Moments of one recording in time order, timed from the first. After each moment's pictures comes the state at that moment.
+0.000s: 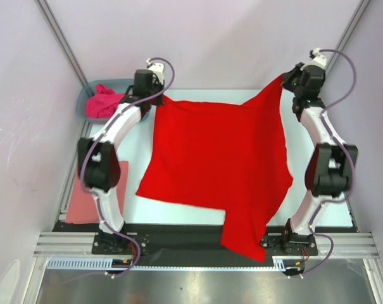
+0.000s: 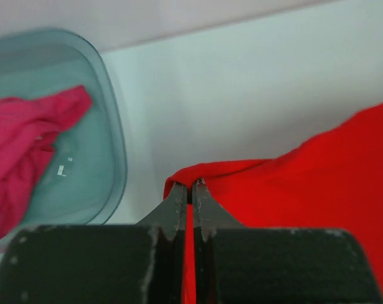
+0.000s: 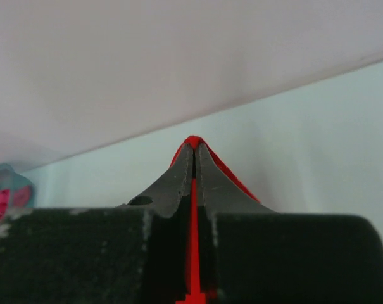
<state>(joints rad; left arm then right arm) -0.25 1.87 1.67 -0.26 0.00 0.01 -0.07 1.78 1.52 0.16 -0.06 0.43</state>
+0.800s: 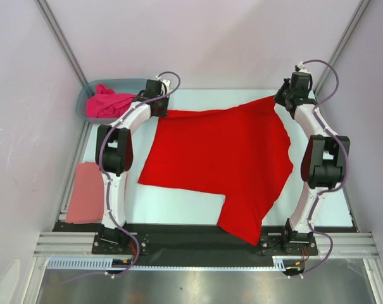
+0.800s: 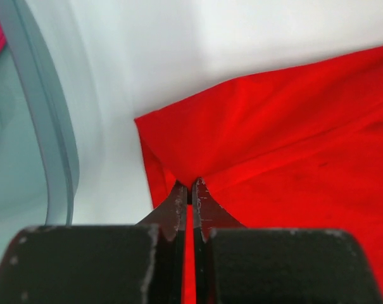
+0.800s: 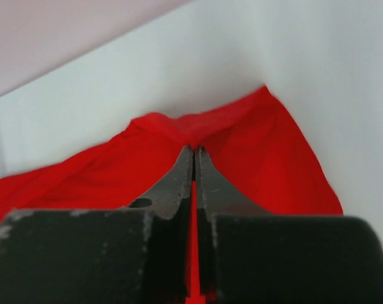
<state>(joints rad) -0.23 2.27 1.90 -0.42 0.00 0.01 -0.05 1.99 1.65 -0.12 -0.04 0.40</state>
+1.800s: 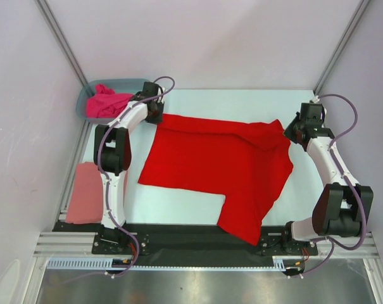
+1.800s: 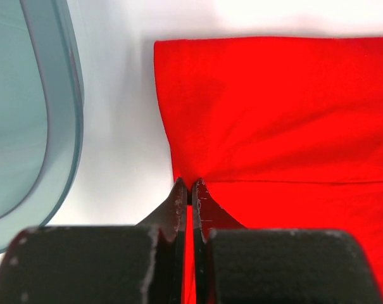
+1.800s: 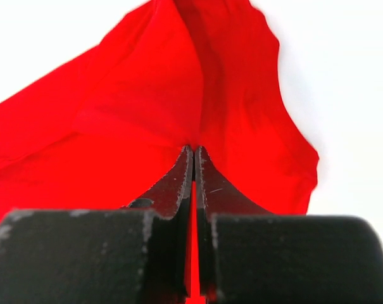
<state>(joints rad) -0.20 2.27 1.91 -0.62 -0.02 -0.04 -0.08 1.43 1.13 -0.44 0.07 0.52</state>
